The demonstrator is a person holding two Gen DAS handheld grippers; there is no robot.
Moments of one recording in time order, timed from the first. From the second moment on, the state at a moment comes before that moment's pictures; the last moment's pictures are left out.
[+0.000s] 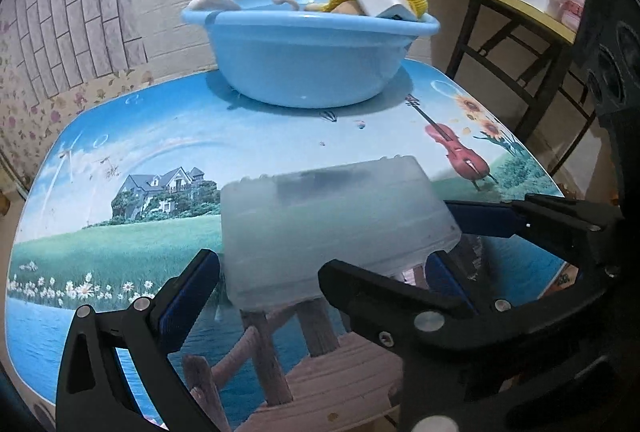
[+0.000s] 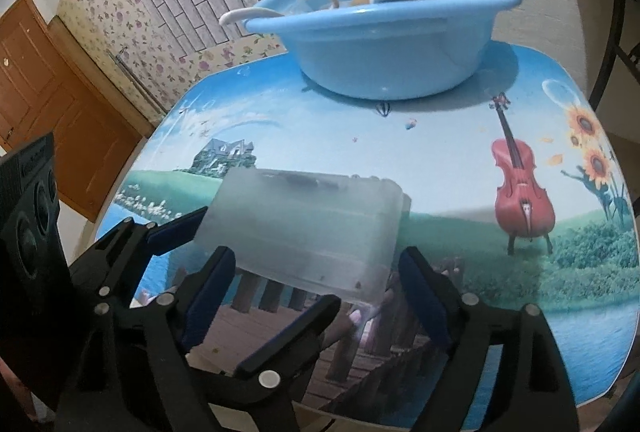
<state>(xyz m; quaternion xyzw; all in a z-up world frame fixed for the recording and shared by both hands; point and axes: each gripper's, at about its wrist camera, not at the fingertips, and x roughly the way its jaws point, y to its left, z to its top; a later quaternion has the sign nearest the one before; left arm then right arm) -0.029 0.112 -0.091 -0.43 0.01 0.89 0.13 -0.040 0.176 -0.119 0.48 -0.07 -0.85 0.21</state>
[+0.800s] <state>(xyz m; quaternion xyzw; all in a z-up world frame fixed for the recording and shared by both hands) -0.013 0.102 -0.045 -0.37 0.00 0.92 0.13 -0.025 0.167 -0.071 0.42 -0.05 -0.87 0.25</state>
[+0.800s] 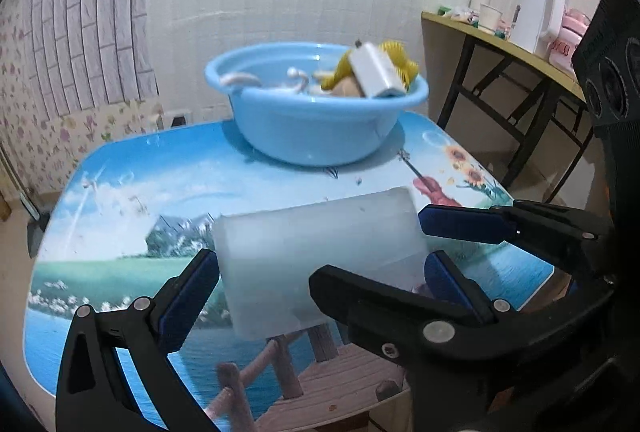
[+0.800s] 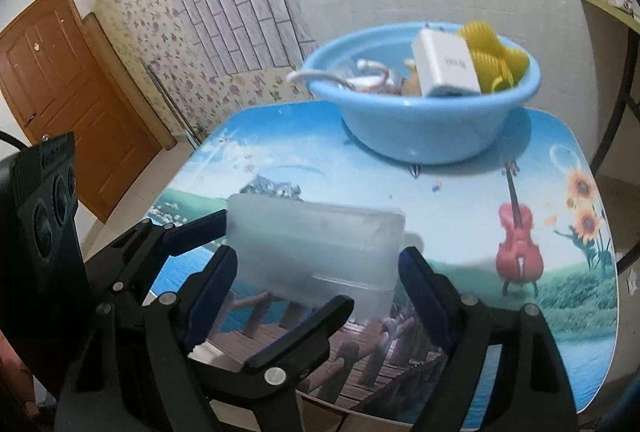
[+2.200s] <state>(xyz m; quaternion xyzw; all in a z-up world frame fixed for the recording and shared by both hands) -0.038 0.105 -0.092 -0.44 0.01 0.89 0.14 -0.048 0.183 -0.115 0.49 -0.09 -0.84 0.22</state>
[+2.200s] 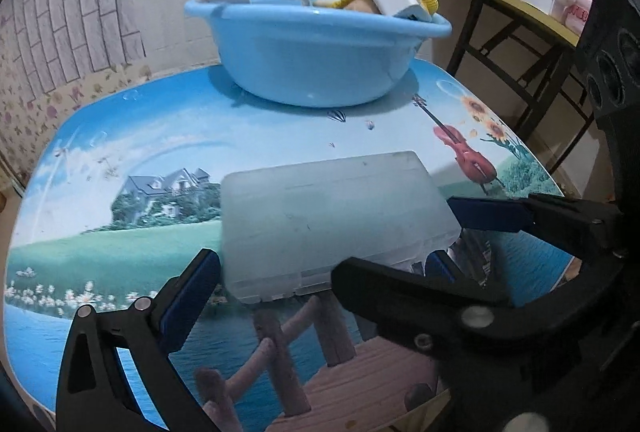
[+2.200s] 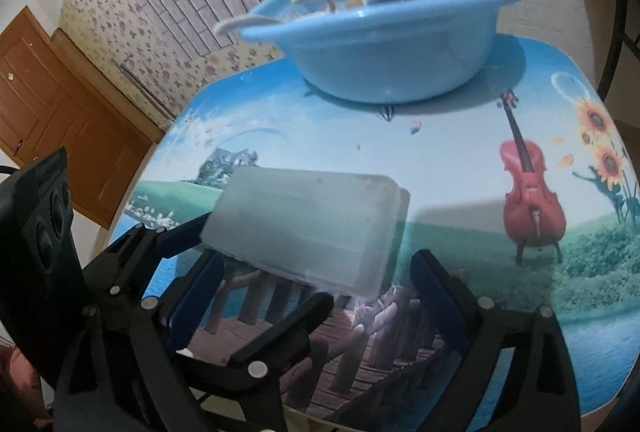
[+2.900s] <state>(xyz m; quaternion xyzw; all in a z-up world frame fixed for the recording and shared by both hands) -0.036 0.106 -0.079 -0.43 -0.02 0.89 0.15 -0.049 0.177 -0.111 0.48 -0.11 -0.83 0.25</state>
